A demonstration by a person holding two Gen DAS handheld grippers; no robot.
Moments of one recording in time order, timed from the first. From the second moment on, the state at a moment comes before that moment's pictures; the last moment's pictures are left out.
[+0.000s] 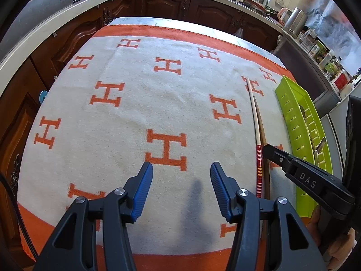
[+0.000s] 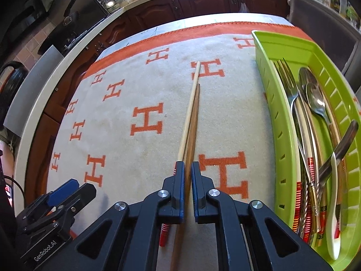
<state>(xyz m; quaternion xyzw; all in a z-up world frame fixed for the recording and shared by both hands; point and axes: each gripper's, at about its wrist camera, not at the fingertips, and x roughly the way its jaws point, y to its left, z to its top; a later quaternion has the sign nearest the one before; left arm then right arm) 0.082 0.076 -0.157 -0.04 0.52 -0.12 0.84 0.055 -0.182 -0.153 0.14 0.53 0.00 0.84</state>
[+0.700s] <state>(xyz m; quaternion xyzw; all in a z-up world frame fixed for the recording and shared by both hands) 0.082 0.056 -0.157 -0.02 0.53 -0.12 0.84 0.050 -0.171 -0.155 0.07 0.53 0.00 0.85</state>
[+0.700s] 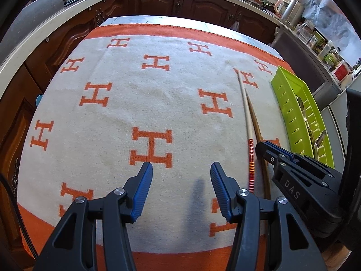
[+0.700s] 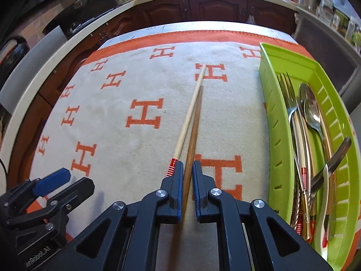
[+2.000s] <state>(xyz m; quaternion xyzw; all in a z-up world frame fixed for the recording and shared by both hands) 0.130 -0.054 -0.173 0.05 0.56 -0.13 0.82 -0.005 -0.380 -0.081 0.26 0.44 -0.06 0.86</state>
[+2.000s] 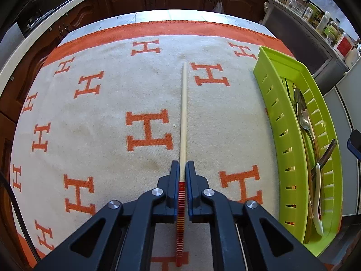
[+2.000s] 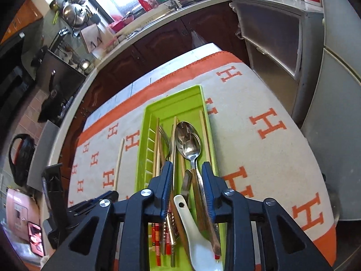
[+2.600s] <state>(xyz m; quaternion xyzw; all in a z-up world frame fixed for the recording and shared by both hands) 0.088 -0.071 -0.098 -0.02 0.54 -0.24 0.80 -0.042 -0.381 -0.063 0.28 0.41 -0.05 0.87</state>
